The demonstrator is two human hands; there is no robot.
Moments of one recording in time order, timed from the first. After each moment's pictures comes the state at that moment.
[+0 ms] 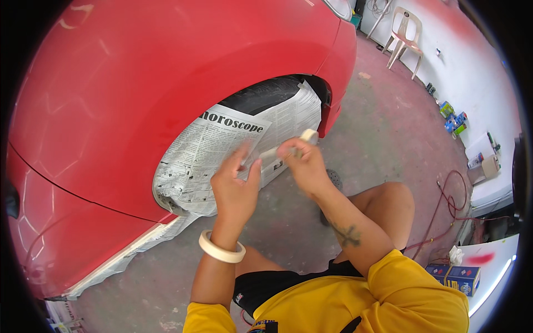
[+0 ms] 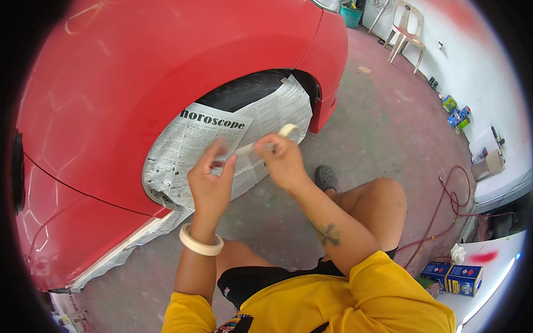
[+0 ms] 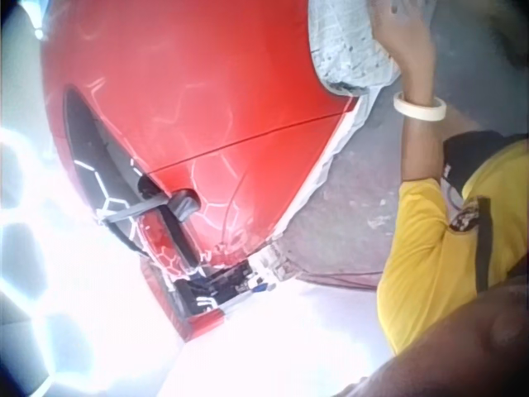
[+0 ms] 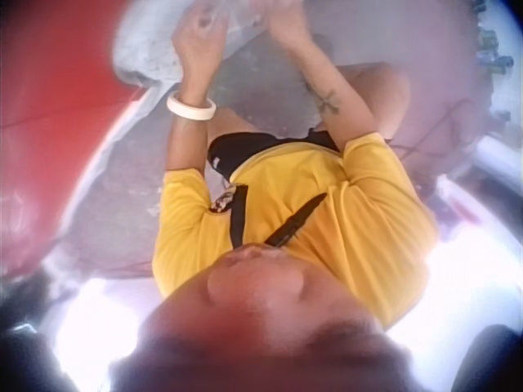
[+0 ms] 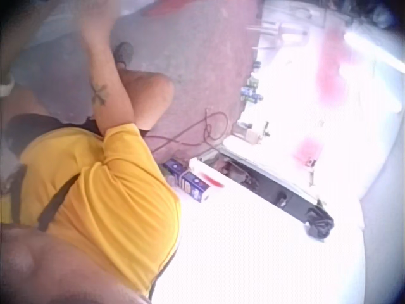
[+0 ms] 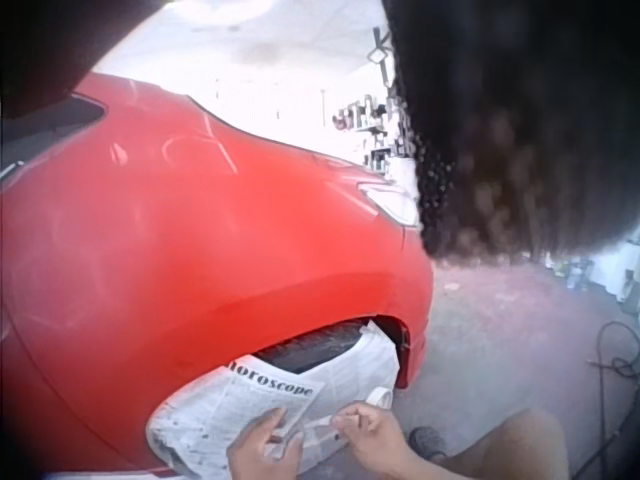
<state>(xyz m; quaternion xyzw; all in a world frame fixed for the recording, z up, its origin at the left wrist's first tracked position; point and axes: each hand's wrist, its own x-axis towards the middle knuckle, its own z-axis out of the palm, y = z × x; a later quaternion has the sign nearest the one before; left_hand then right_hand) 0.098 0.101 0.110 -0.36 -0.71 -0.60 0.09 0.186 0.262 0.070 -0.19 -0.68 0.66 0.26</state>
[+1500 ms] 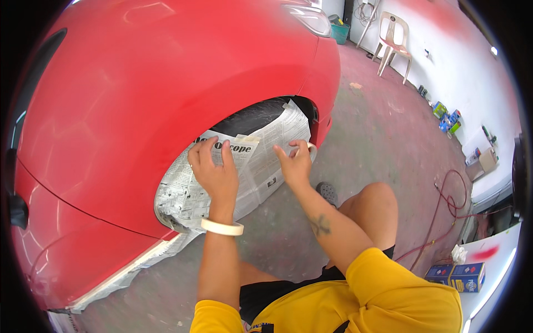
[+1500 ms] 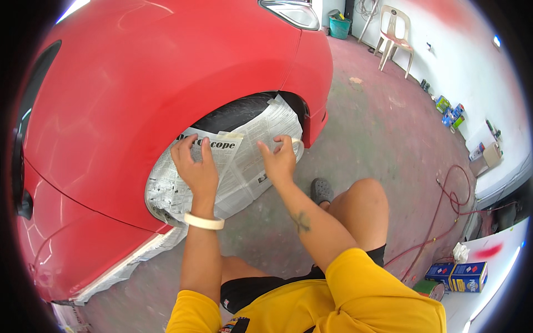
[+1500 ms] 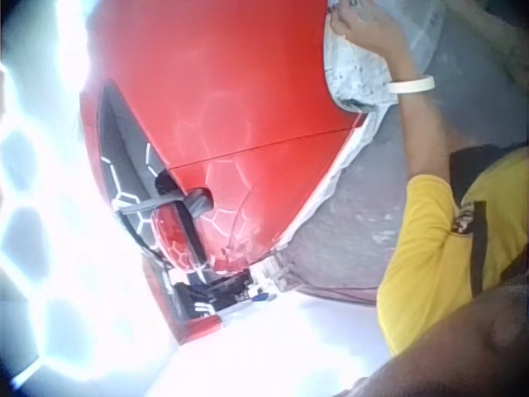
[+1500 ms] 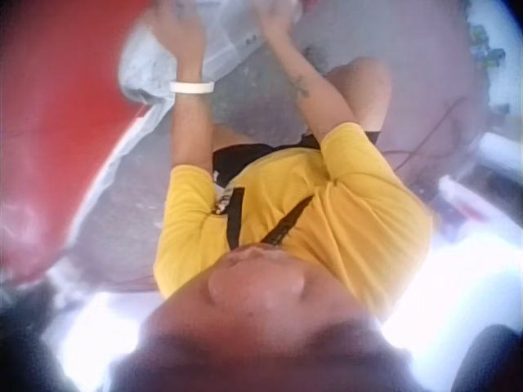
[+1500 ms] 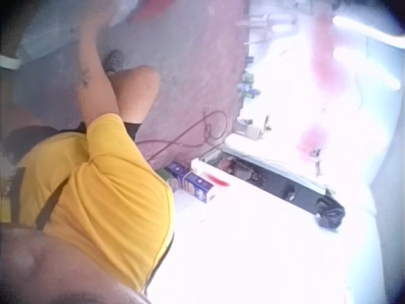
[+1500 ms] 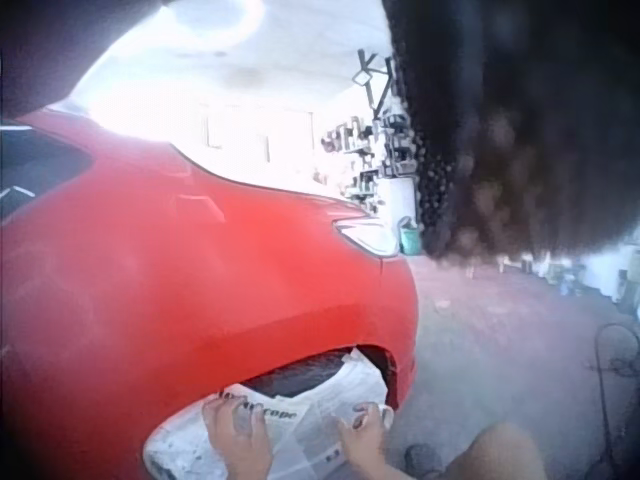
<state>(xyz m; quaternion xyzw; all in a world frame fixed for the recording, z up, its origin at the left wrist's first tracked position) 0.031 0.140 0.110 -0.32 -0.73 -0.46 0.39 0.136 0.292 0.034 -0.40 -0.68 0.44 0.42</state>
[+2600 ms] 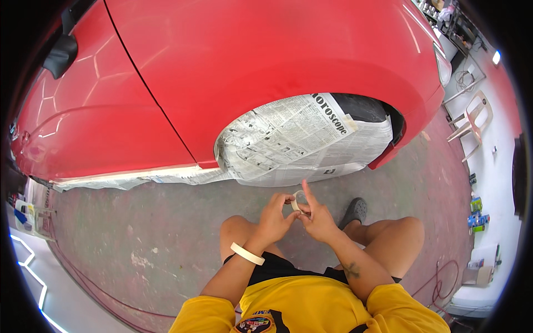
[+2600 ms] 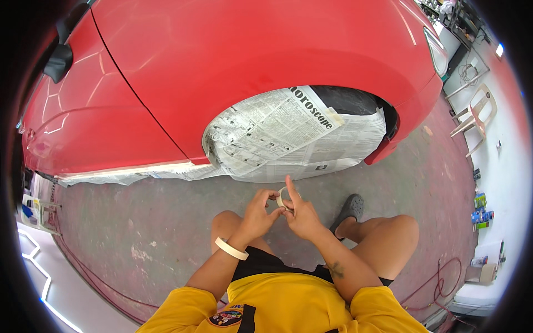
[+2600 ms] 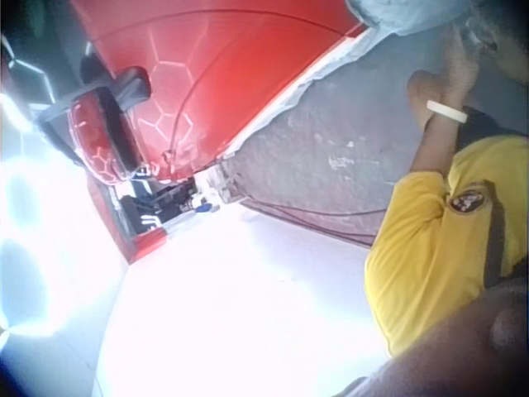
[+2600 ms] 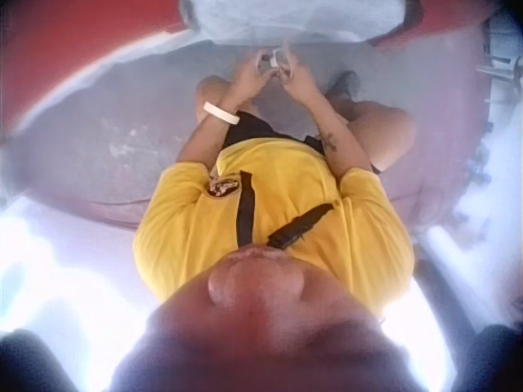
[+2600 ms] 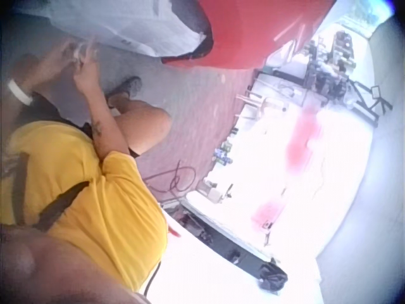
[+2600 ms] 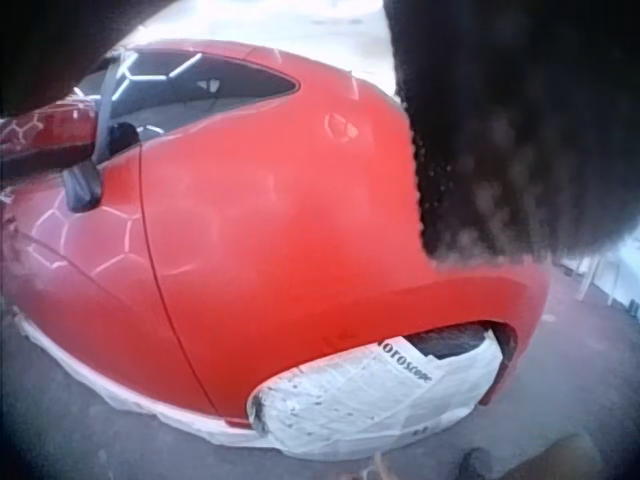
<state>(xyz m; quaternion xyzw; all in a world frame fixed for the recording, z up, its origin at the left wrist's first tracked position) 0.169 -0.005 -0.030 -0.22 -0.80 -0.55 -0.07 0.228 0.173 0.005 -0.04 -0.84 0.53 -0.09</state>
